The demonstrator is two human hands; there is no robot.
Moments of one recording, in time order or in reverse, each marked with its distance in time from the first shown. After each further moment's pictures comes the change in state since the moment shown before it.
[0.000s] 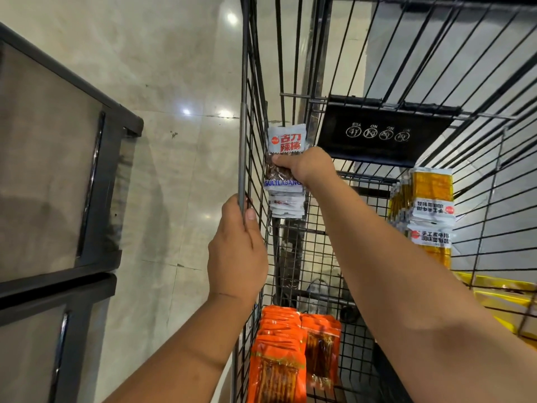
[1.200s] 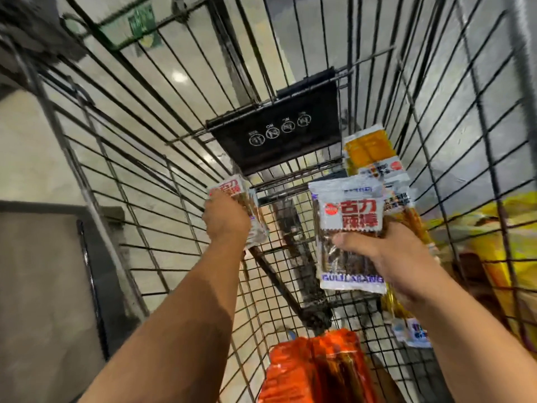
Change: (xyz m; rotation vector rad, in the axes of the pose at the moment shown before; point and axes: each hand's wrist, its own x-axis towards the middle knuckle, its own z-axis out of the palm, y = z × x) left_hand 0.119 0.029 0.168 0.546 -0.179 -0.131; right_hand -0.148 0.164 -0.134 0.602 0.115 0.050
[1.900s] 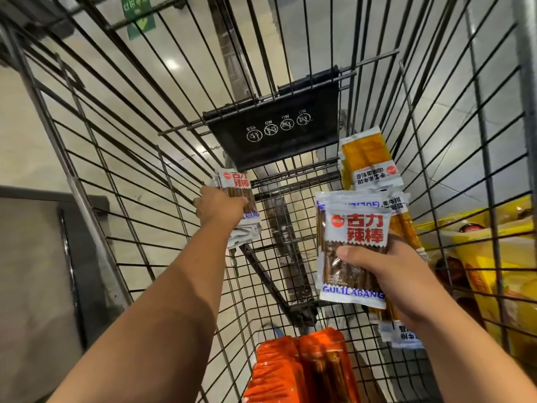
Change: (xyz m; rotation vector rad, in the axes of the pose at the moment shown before) left_hand 0.015 -0.002 0.001 -0.211 -0.135 -0.132; right_hand -0.008 0.011 -0.007 0.036 -0.006 0.015
